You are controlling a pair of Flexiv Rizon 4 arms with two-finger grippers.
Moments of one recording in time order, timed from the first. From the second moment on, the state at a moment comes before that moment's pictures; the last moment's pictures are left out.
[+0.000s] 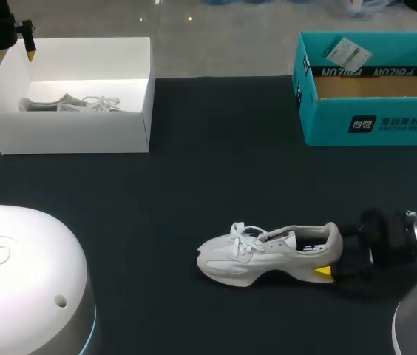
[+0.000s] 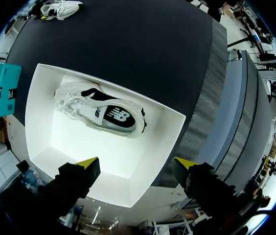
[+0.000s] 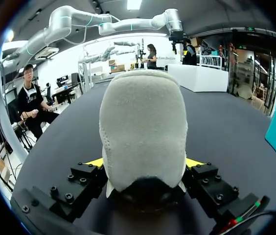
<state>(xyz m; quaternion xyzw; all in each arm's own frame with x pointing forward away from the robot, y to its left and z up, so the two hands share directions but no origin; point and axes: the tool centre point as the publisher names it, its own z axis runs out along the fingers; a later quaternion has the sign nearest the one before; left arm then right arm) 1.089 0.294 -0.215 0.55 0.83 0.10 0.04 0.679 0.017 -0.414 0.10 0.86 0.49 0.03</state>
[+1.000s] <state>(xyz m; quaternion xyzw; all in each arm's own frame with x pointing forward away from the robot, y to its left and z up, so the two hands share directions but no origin) 1.089 0.294 -0.215 0.55 0.83 0.10 0.04 0.681 0.020 -0.422 0.10 0.87 0.48 0.02</state>
